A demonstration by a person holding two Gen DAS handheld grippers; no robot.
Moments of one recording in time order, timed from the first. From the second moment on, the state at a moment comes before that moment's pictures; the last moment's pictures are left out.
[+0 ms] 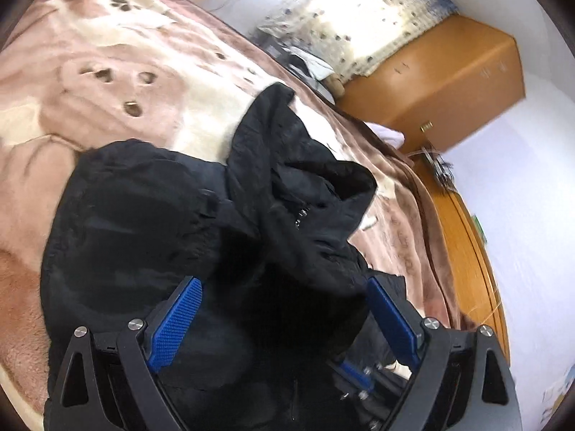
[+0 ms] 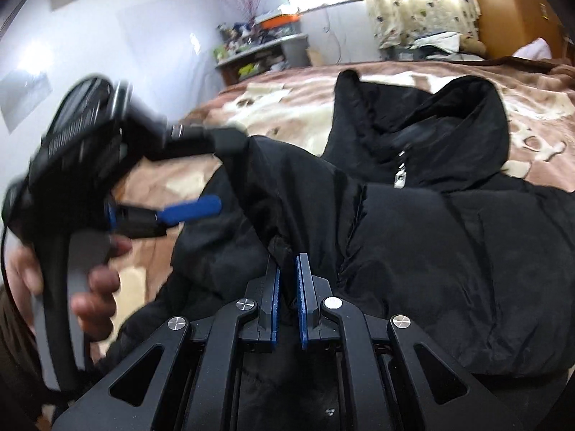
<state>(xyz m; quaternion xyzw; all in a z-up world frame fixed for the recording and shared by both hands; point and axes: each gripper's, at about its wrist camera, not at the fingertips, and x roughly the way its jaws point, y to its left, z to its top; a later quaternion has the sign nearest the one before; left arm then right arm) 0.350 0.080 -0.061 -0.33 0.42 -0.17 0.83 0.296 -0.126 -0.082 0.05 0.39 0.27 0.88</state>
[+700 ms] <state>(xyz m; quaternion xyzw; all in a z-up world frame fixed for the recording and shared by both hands) 0.351 0.072 -0.076 -0.18 0.48 -0.06 0.85 0.284 -0.125 -0.072 0.06 0.40 0.28 0.87</state>
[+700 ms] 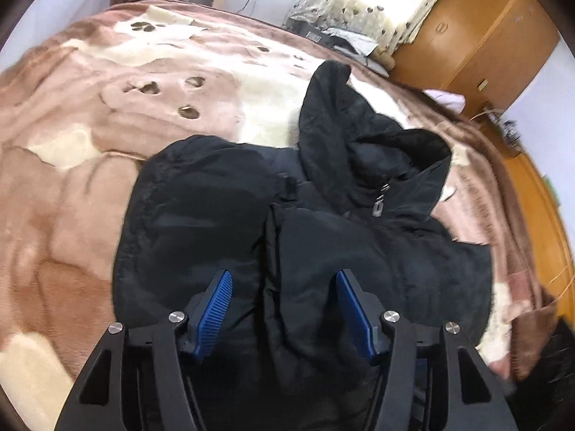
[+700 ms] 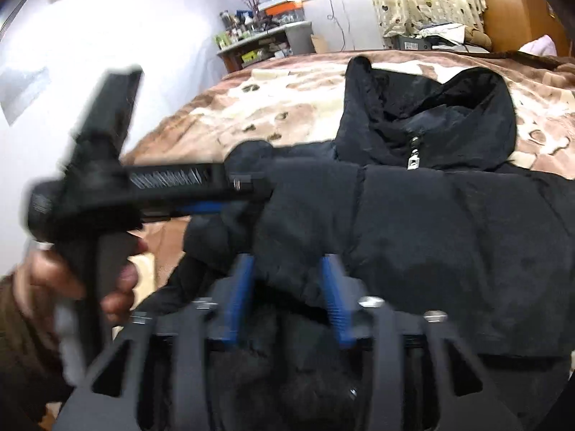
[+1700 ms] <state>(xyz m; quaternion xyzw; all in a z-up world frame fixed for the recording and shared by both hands) 0.351 0.069 -0.083 -0.09 0.49 -0.03 0.87 0.316 -0.306 -0.088 0.09 0.45 0.03 0.89</state>
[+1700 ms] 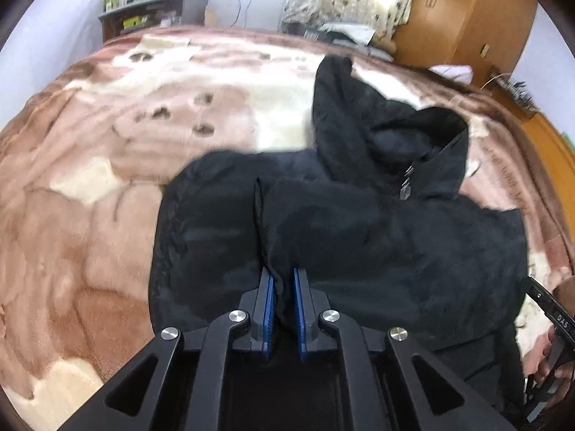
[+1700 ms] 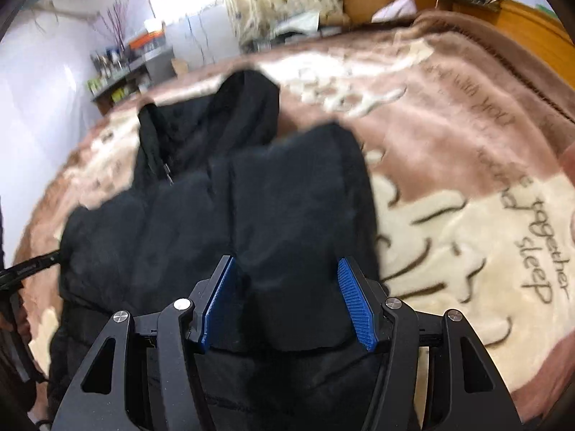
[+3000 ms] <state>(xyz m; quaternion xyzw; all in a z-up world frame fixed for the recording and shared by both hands) 0.436 0.079 -0.009 -0.07 0.47 -0.10 0.88 0.404 -0.318 -0.009 0.17 0.41 0.07 0.89</state>
